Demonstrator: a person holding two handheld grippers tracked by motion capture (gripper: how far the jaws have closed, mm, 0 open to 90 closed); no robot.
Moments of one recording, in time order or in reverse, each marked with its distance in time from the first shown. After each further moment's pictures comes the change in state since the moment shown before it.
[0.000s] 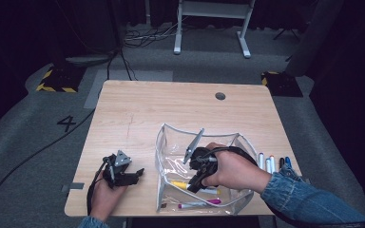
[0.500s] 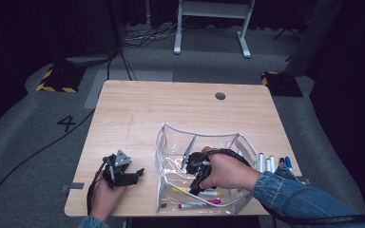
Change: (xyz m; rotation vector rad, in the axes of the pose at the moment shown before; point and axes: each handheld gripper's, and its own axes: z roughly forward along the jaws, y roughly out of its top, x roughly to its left) left arm 0.000 0.000 0.000 -0.003 -0.001 -0.002; right arm -0.015 -0.002 0.031 0.105 0.003 -0.010
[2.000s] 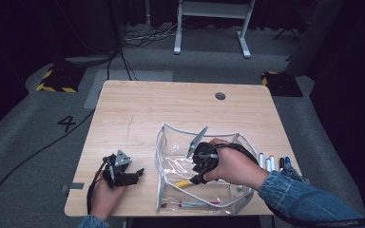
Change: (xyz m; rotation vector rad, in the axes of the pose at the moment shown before) left arm 0.000 0.000 0.000 0.000 0.000 -0.001; right arm -0.006 -0.008 -0.028 -0.142 -0.160 0.025
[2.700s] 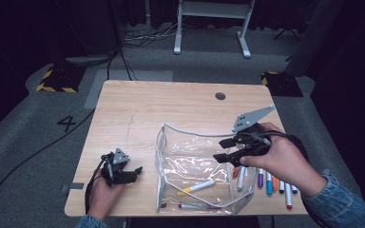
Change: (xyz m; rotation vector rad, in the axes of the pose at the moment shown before) left arm 0.008 0.000 0.000 0.002 0.003 -0.002; right arm -0.002 -0.054 -0.105 -0.377 -0.135 0.146
